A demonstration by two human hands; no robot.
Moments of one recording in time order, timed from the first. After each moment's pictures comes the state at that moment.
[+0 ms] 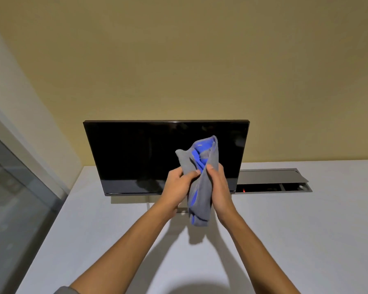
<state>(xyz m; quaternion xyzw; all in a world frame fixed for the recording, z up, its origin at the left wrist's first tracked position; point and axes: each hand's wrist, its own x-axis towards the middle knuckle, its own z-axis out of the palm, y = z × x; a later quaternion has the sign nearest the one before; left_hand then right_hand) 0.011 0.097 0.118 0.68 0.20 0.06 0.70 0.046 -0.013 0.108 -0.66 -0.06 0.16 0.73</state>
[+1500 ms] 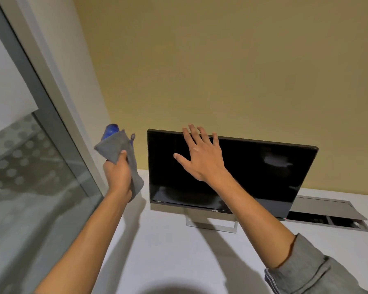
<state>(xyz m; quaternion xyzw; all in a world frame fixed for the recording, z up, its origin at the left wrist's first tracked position) -0.058 0.337 0.154 0.49 0.43 0.41 0.64 0.079 0.188 0.168 -0.90 -0.42 -0.13 0.07</state>
